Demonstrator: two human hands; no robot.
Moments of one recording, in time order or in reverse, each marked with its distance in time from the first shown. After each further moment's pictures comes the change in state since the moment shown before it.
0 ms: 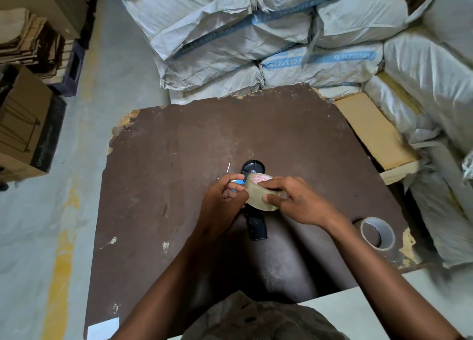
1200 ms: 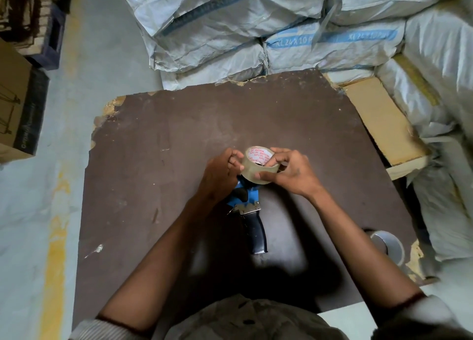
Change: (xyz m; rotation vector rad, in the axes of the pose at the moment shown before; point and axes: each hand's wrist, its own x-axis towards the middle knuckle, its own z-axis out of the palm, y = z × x) left_hand 0.119 -0.029 0.008 0.291 -0.113 0.124; right_hand 0.104 0.059 -0.004 0.286 0.232 0.269
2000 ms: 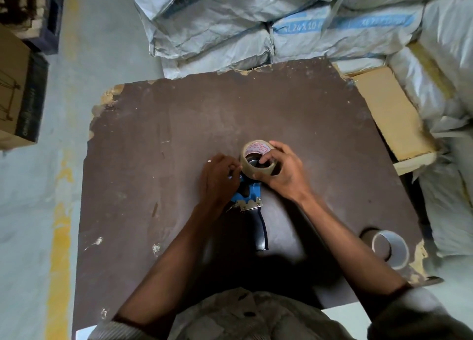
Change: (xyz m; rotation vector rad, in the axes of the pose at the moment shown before) left_hand -0.011 -0.030 0.024 0.276 0.167 -0.072; right_hand 0.008 0.027 0.031 -0.068 0.069 -0.098
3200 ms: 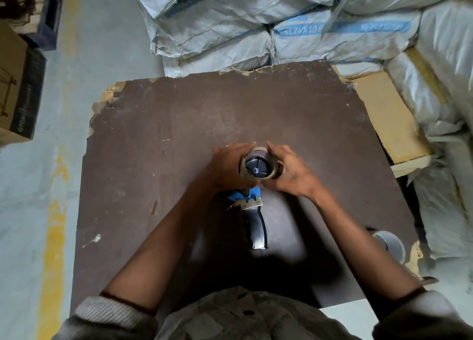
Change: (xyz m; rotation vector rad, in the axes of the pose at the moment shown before) left_hand 0.038 0.004 -0.014 -0.010 -0.411 0.292; right_hand 0.005 -0.009 -0.017 -0.186 -0.232 0.022
